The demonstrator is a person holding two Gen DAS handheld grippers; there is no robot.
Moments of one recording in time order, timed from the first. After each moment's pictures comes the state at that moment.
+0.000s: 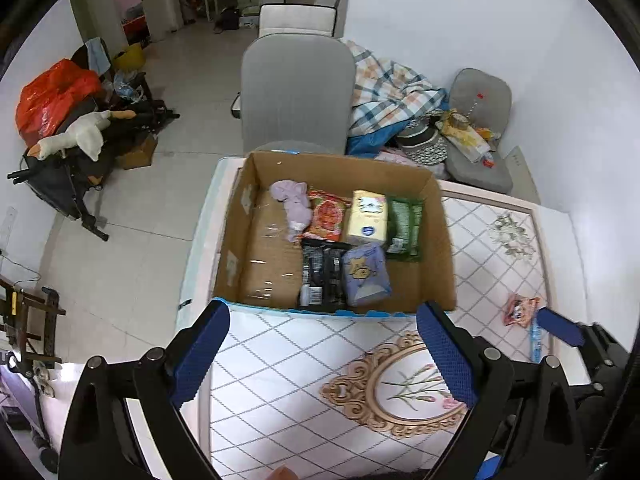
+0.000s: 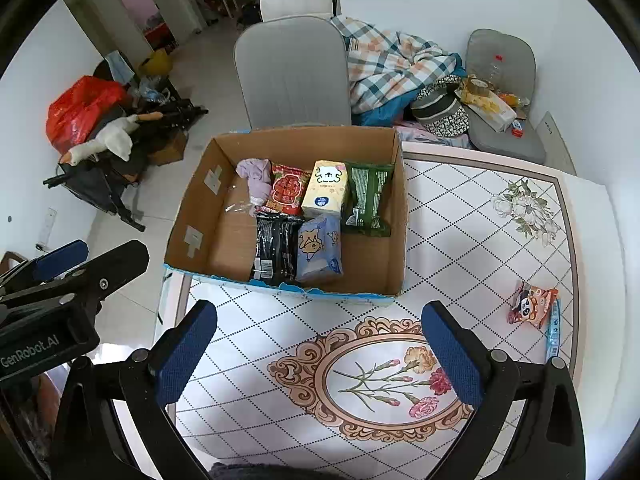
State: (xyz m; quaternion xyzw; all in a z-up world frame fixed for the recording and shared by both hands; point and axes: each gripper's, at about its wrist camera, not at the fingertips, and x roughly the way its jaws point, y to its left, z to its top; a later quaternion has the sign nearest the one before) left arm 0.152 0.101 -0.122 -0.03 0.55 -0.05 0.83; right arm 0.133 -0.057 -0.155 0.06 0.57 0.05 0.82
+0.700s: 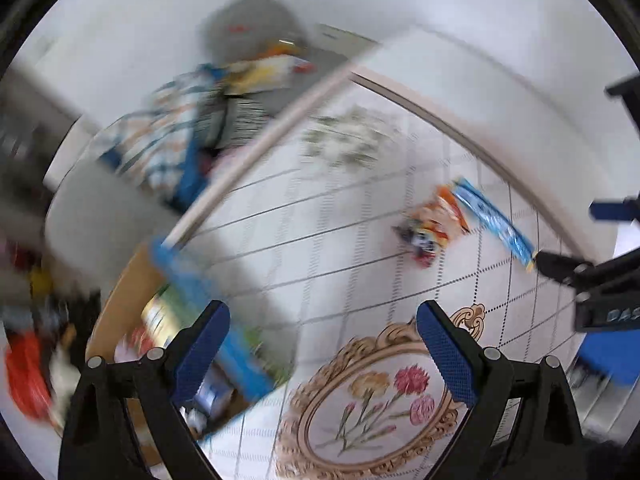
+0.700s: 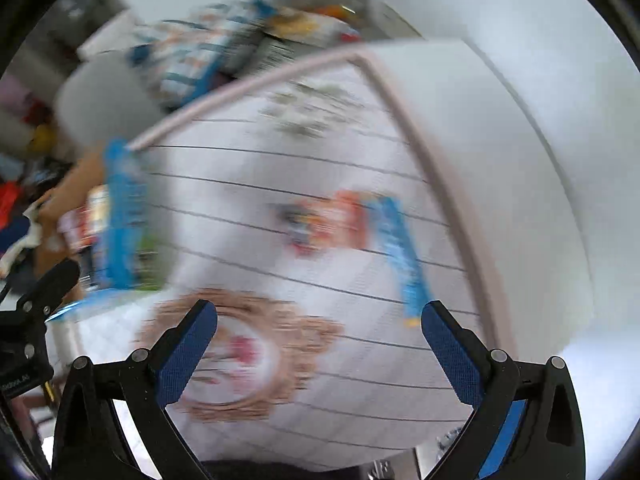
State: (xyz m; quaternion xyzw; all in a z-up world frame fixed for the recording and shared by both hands) left arm 0.150 -0.275 -0.232 0.35 0.52 -0.31 0.72; right arm 0.047 -0.406 -0.262 0.19 0.64 -0.18 0.72
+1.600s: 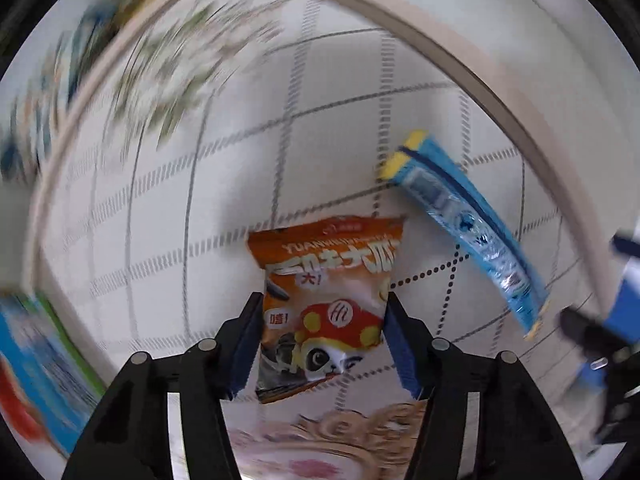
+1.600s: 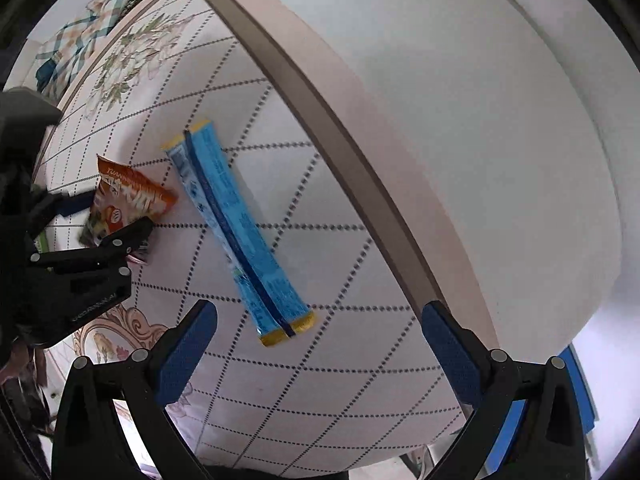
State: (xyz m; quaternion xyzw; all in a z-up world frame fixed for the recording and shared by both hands) left arm 0.156 -0.395 -0.400 0.31 0.67 -0.31 0.60; right arm 0.011 -0.512 -0.397 0.27 0.69 -0.19 0.64
